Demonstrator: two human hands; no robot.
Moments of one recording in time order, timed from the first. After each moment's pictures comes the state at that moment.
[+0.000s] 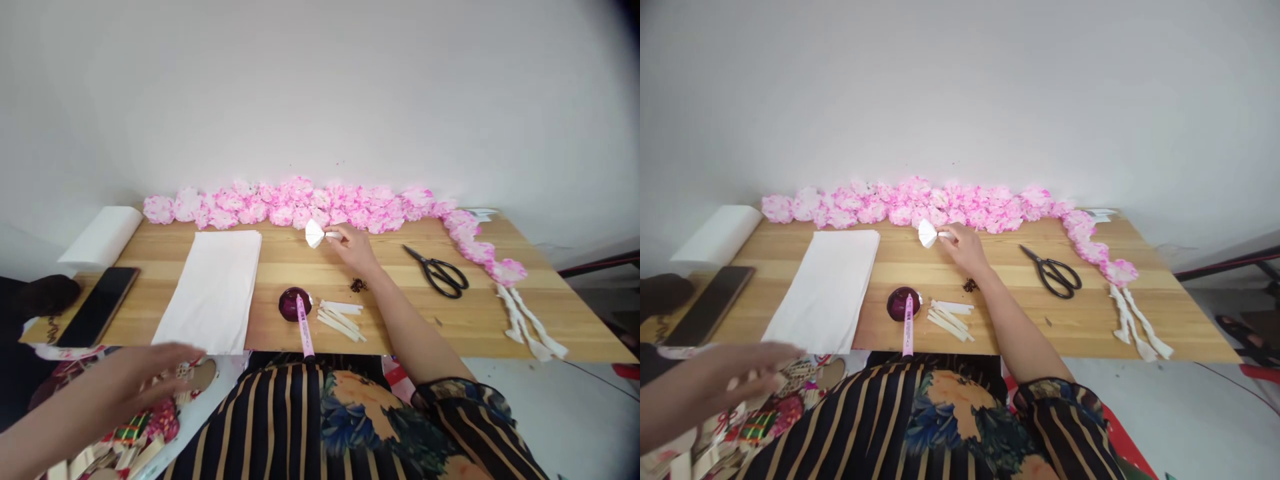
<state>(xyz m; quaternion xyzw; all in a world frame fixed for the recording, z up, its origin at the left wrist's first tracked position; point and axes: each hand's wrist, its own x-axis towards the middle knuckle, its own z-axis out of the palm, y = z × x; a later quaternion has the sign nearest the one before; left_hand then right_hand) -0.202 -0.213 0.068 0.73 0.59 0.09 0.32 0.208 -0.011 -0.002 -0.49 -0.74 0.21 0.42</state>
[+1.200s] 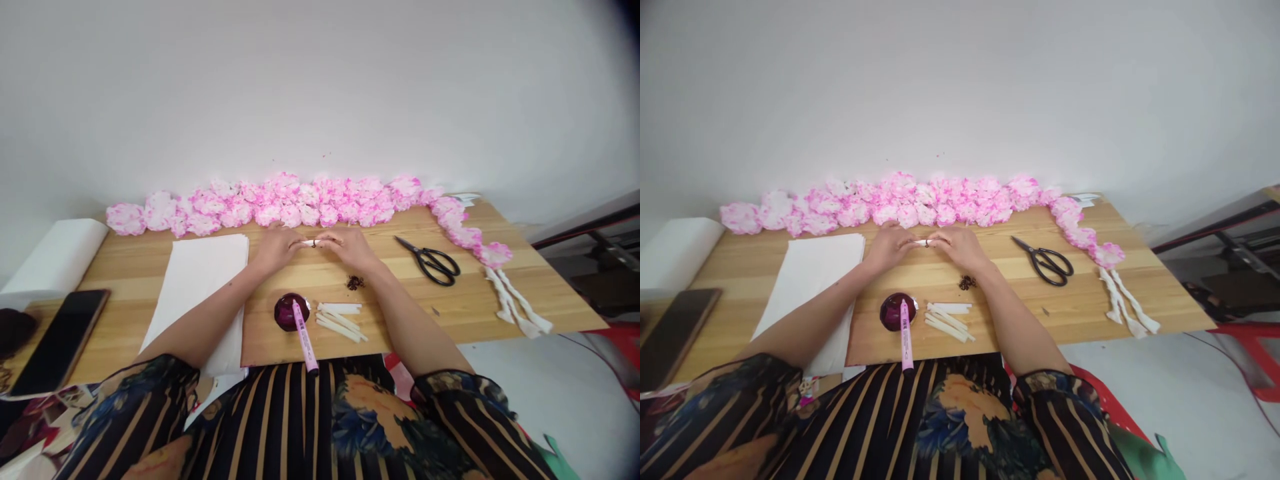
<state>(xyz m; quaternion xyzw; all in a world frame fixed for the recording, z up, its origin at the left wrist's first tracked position) -0.005 0.024 -0.012 0.88 0.39 0.24 0.13 0.219 -0.010 0.000 -0.47 -0.79 0.22 0.32</state>
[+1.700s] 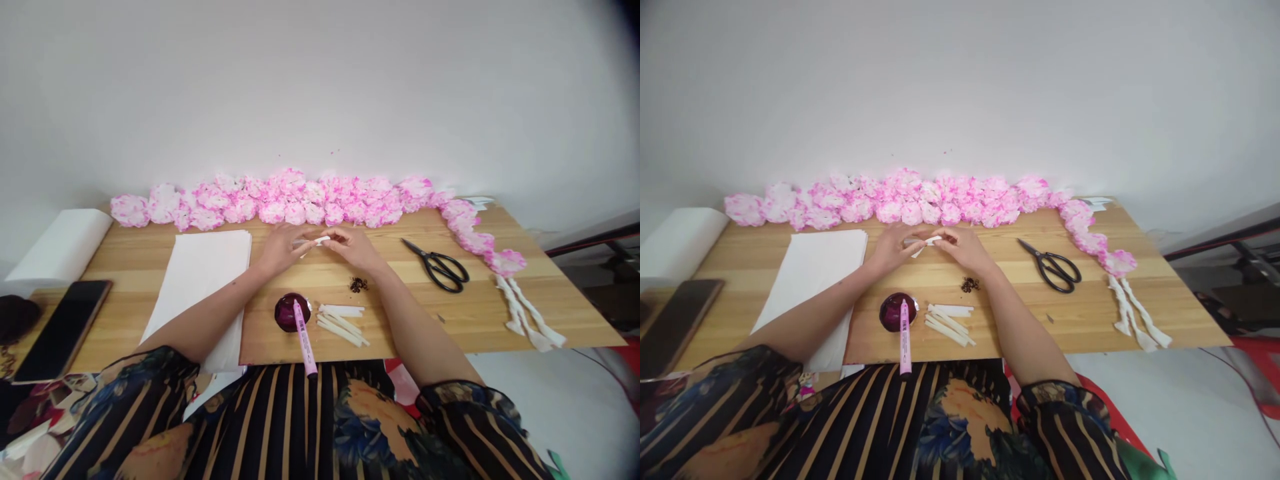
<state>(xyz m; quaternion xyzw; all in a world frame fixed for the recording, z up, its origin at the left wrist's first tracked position) 0.000 0.016 -0.016 0.84 0.39 0.33 0.18 0.221 -0.006 -0.007 -0.47 -0.73 0.33 0.36</state>
